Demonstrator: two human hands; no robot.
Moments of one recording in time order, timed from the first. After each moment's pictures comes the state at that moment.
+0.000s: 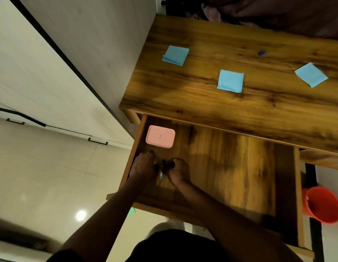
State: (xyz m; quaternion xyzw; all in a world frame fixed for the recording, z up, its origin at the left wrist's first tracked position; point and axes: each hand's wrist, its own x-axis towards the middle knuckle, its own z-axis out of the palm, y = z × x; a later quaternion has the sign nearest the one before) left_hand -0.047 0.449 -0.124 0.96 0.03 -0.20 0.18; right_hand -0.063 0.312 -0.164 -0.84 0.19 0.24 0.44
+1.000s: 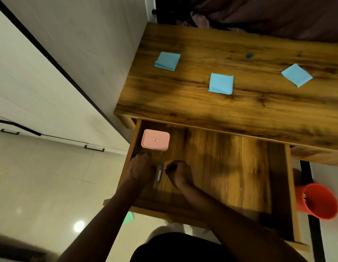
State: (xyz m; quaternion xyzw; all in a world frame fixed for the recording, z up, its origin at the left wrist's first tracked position) left_hand -0.052 0.448 -0.108 0.96 0.02 -0.15 0.23; right_hand -0.066 0.290 -0.160 -0.85 0.20 0.24 0.42
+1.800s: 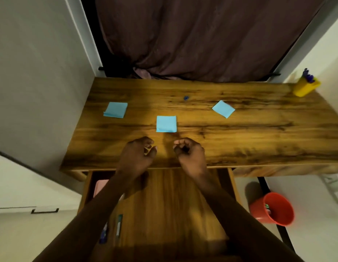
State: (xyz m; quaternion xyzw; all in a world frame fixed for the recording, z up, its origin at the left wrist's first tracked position) left_hand 0.082 0.303 0.009 0.92 -0.14 0.00 0.36; right_hand 0.032 0.117 0.003 -0.81 0.18 -0.10 0.54
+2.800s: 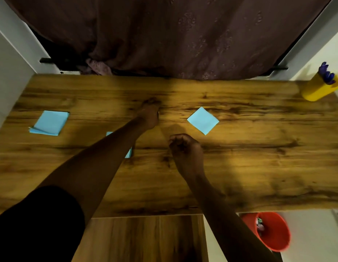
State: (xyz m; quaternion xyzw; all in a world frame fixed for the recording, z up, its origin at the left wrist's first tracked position) left_hand 0.364 0.029 -0.090 0.97 -0.23 -0.07 0.11; right_hand 0.151 -0.080 -0.049 -0.80 0.16 -0.11 0.57
